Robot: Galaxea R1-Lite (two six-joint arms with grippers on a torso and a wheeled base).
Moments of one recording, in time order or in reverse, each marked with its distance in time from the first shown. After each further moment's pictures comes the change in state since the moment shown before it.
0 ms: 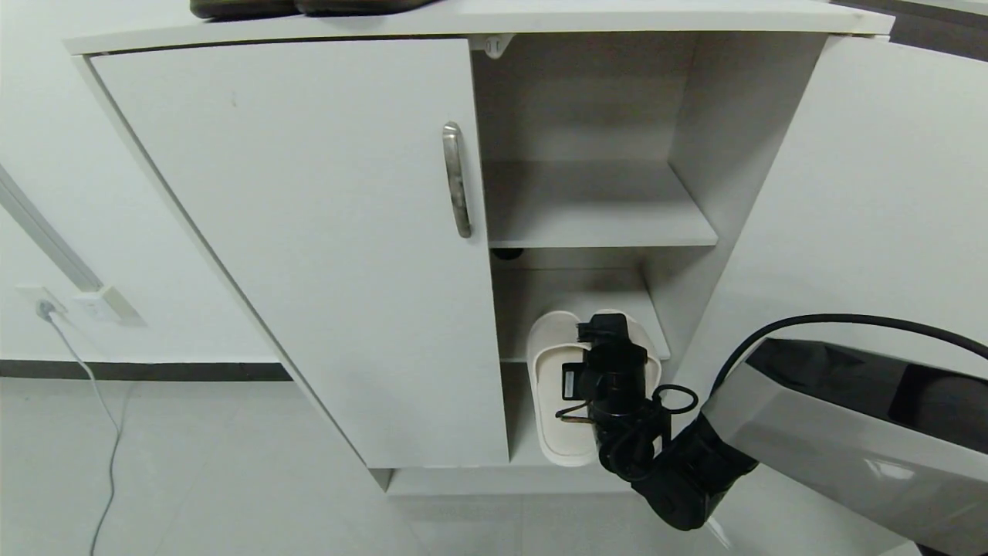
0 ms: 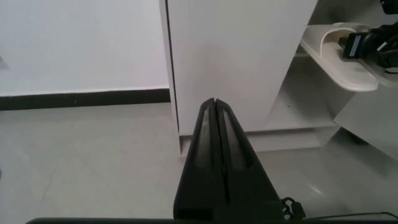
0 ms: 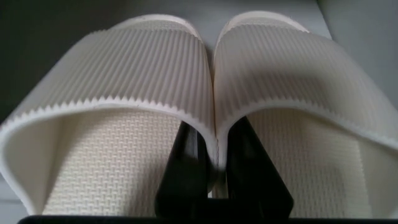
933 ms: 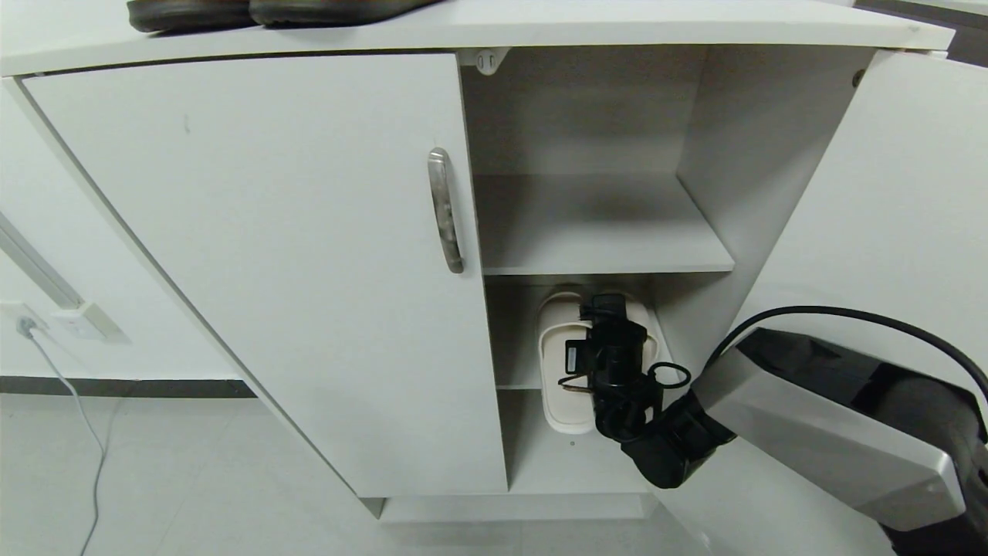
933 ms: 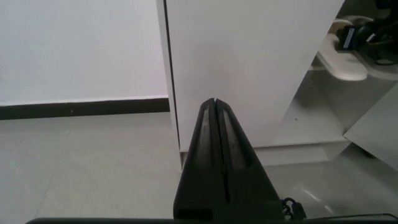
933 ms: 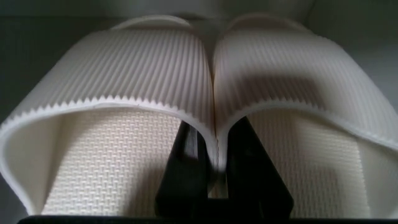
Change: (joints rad) left arm 0.000 0.000 0.000 0.000 0.003 -0.002; right arm -0.074 0.087 -0.201 0.046 0.029 -0.061
